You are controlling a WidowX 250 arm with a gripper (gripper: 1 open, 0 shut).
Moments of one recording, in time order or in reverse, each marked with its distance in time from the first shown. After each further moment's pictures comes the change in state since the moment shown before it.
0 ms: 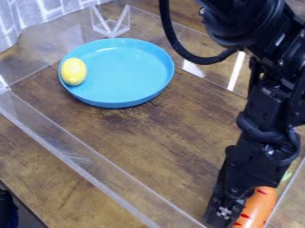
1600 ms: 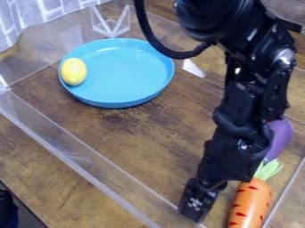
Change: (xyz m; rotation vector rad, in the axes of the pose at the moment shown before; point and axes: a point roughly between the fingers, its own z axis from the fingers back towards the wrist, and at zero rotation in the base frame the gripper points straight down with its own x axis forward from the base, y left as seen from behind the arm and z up) arm -0.025 -0.012 0.003 -0.038 0.052 -0.045
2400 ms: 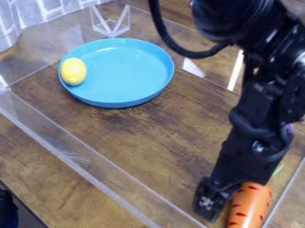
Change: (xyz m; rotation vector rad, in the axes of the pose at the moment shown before) arm 0.013 0.006 0.010 0.052 -0.005 -0.115
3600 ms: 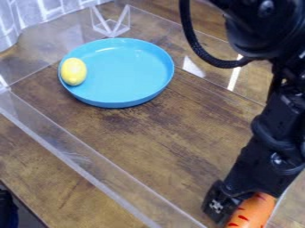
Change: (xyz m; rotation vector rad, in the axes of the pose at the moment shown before) arm 0.018 0.007 -0.004 0.039 0.049 -0.119
